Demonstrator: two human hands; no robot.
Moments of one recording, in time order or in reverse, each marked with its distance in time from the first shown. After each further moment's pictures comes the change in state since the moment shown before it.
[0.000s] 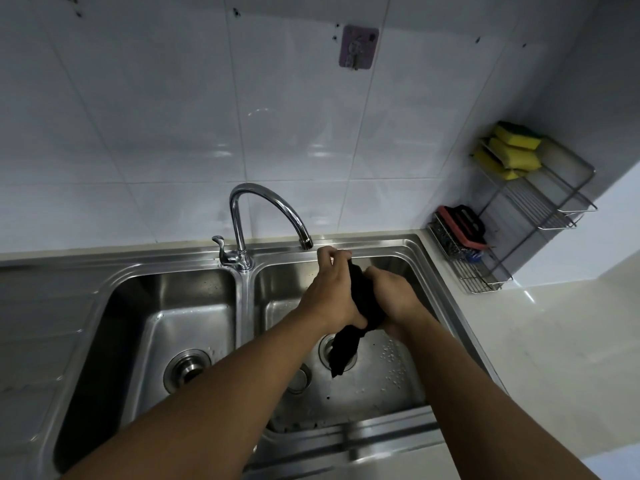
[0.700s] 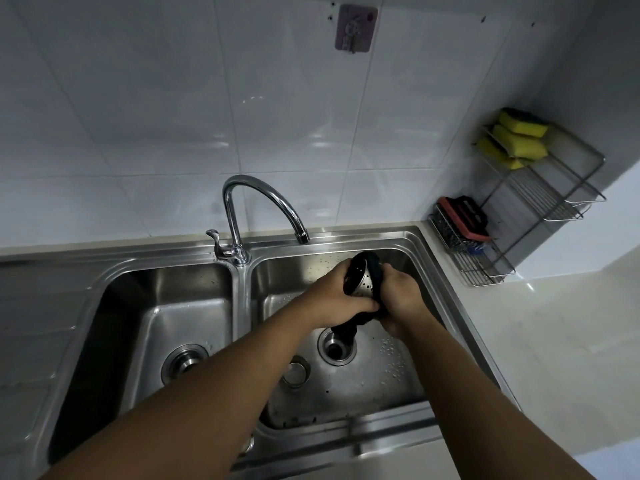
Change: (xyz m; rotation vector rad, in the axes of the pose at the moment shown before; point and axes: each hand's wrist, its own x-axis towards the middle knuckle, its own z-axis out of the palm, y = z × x) left_hand 0.010 -0.015 0.015 -0.553 -0.224 -0.180; right_hand 0.011 0.014 -0.007 0.209 0.094 -0.003
